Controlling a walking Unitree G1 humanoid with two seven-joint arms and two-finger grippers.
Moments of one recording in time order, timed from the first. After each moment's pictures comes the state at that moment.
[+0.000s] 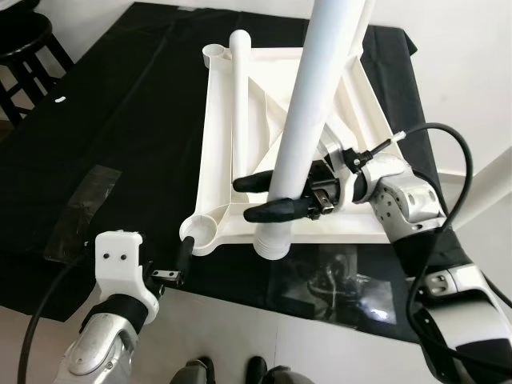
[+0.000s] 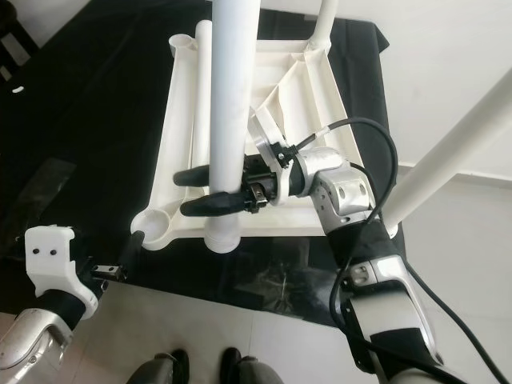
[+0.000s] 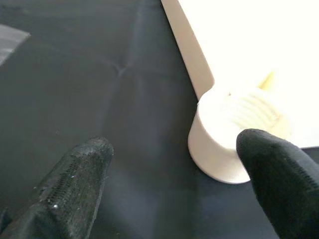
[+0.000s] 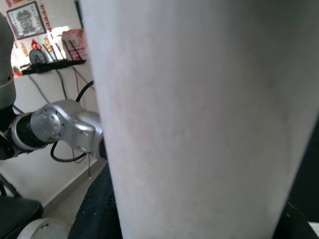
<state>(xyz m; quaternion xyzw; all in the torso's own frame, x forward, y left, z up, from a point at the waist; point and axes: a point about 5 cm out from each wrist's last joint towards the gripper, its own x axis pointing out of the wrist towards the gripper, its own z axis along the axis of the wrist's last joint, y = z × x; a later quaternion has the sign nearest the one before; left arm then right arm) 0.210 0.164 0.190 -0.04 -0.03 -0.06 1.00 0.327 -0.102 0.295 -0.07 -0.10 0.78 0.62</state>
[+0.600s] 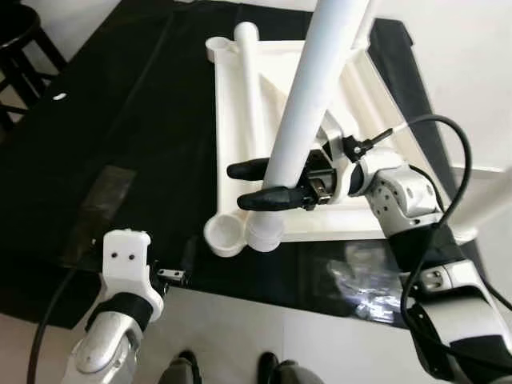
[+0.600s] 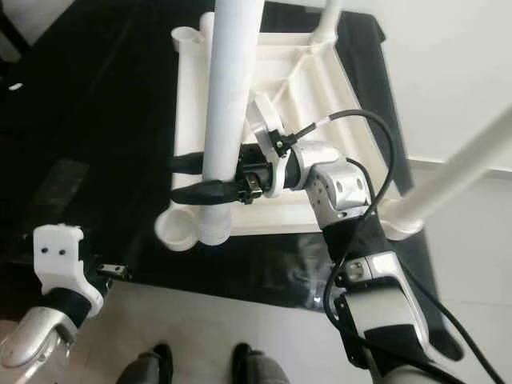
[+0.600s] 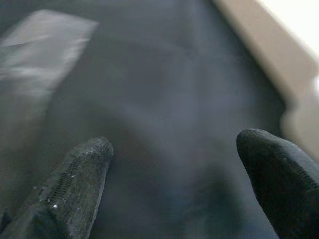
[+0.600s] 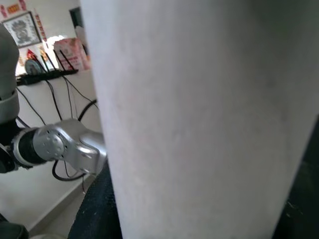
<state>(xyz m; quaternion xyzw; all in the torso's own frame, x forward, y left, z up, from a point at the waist) 0.215 0.162 0.181 -0.02 -0.02 -0.04 1.00 0.325 -0.092 0.300 -0.05 -0.11 0.79 0.61</state>
